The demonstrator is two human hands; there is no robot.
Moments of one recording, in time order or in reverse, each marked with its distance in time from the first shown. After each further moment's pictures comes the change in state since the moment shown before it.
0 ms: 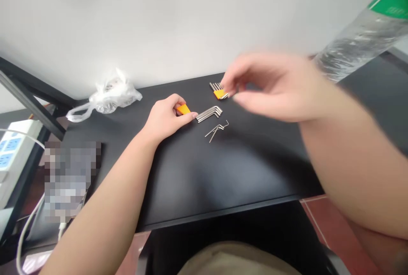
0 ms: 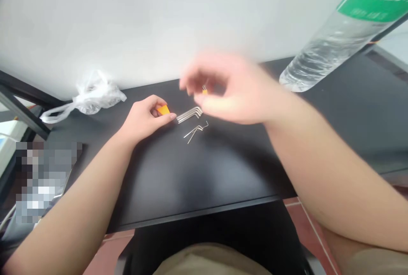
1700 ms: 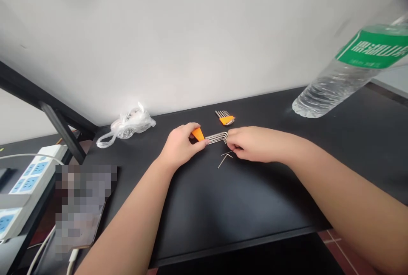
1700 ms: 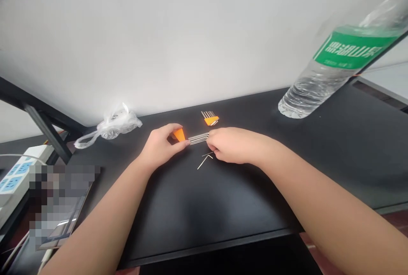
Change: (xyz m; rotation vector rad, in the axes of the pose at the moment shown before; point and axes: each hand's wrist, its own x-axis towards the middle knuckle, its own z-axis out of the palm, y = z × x) left_hand -0.008 0.001 -0.006 -0.098 -0.031 0.141; right_hand 0.005 0.014 0.038 -0.352 -0.603 0.302
